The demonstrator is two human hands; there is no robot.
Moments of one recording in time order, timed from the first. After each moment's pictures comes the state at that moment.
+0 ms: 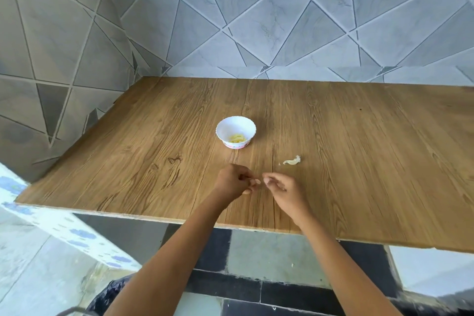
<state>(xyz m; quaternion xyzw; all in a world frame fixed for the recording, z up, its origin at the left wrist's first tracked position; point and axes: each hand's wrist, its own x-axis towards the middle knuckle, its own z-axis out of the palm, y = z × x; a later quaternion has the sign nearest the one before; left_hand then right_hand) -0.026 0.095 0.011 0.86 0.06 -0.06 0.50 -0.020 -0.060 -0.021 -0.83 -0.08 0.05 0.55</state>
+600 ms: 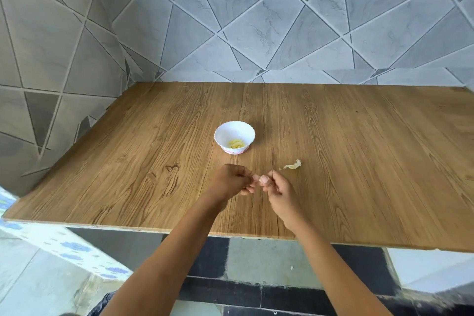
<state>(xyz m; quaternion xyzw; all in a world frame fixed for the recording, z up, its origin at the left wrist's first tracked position) -0.021 0.105 0.029 0.77 0.07 -0.11 0.62 -0.021 -0.039 -0.016 -0.79 -0.11 0.02 0.60</state>
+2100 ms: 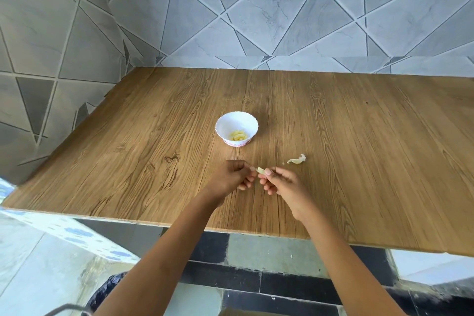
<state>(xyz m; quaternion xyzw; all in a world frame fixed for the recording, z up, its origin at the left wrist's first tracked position) -0.011 0.114 0.007 0.78 0.05 -0.11 0.61 -0.003 -0.051 -0.012 -0.68 -0.03 0.18 0.71</state>
